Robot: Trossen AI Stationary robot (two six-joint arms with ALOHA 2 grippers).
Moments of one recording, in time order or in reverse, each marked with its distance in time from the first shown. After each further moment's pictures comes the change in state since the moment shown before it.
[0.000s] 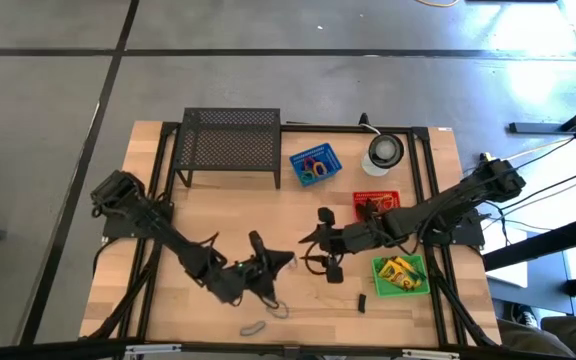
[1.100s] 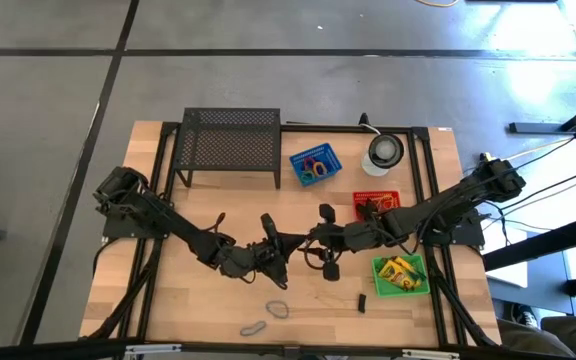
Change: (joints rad) left arm 0.127 -0.001 0.001 0.116 0.131 0.142; right arm 0.001 0.000 0.000 0.034 0.063 0.053
